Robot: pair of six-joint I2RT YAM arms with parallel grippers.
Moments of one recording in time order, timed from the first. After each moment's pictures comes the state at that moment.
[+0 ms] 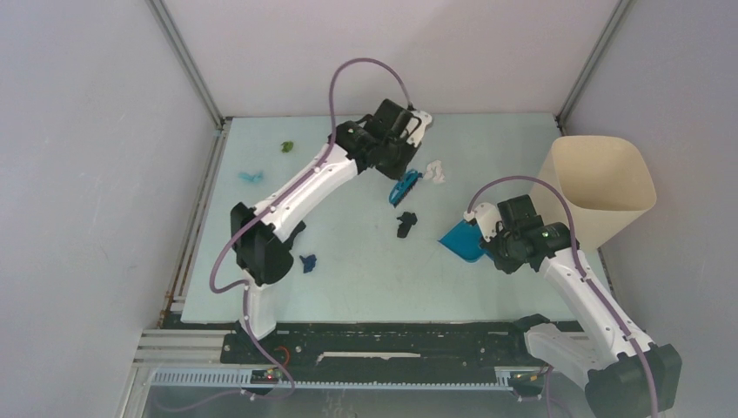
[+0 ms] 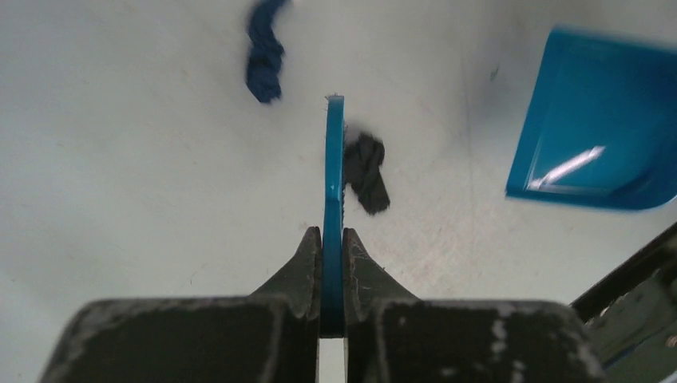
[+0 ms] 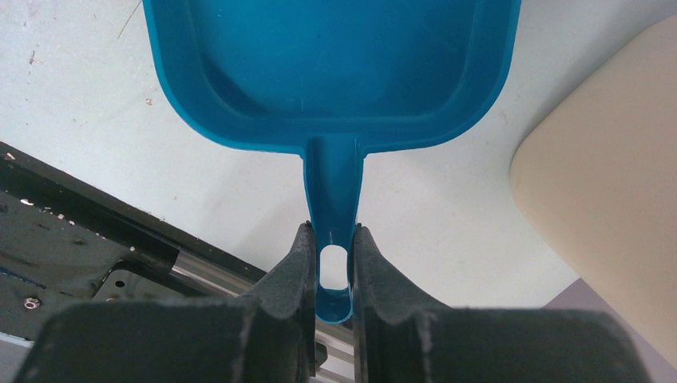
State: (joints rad) left arm -0.75 1.99 2.05 -0.97 0.02 0.00; right arm 0.29 0.96 0.81 -0.99 -0.01 -0.45
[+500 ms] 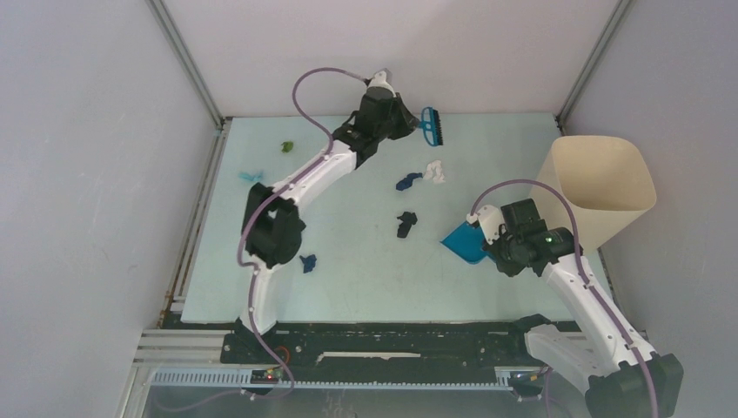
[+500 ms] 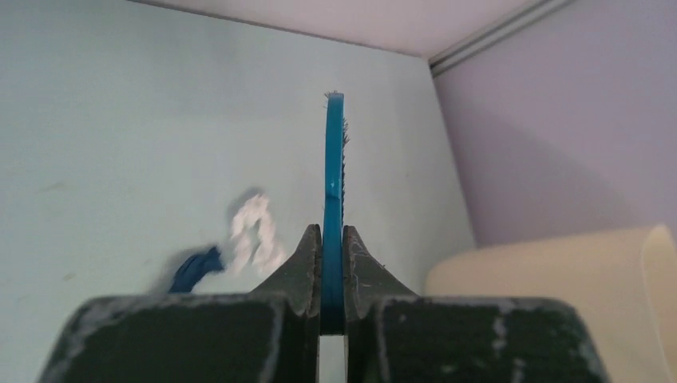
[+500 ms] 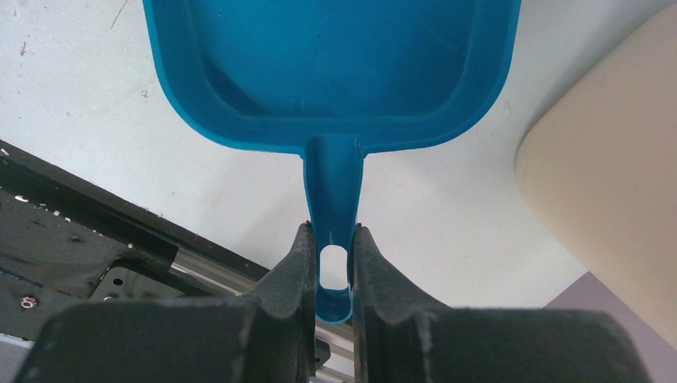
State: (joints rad) left arm -0.61 2.08 1.94 -0.20 -0.02 -0.68; right arm 0.27 0.93 0.79 -0.99 -0.01 -0.45
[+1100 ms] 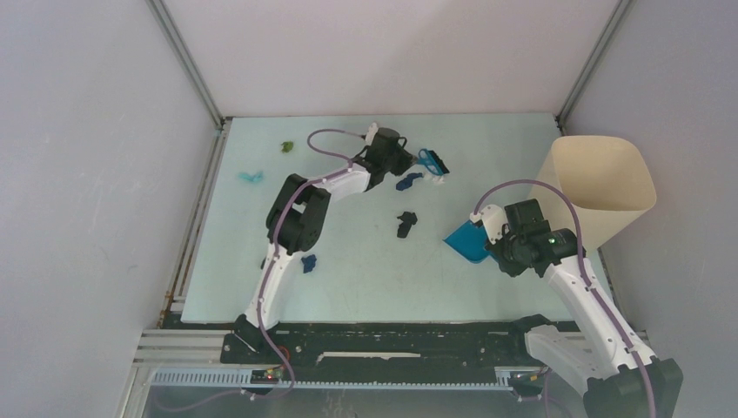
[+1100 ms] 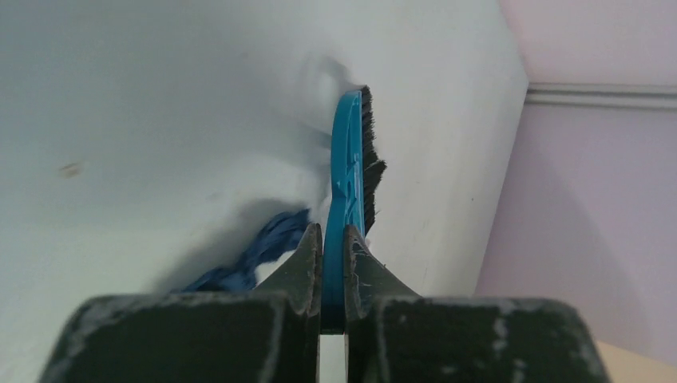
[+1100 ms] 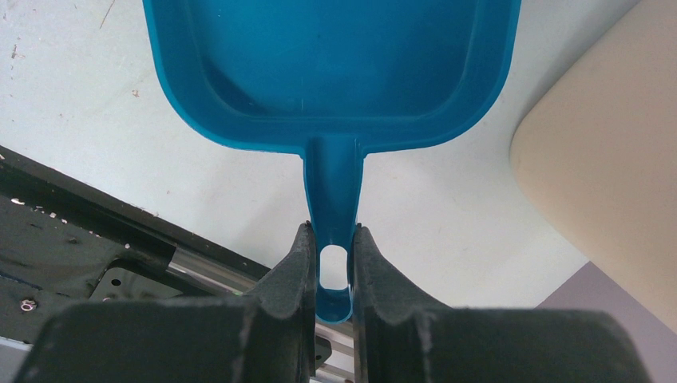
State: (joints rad) left arm -0.58 2.37 1.80 0.05 -0.03 -1.20; right arm 0.24 0.91 0.79 -1.00 -0.01 -0.45
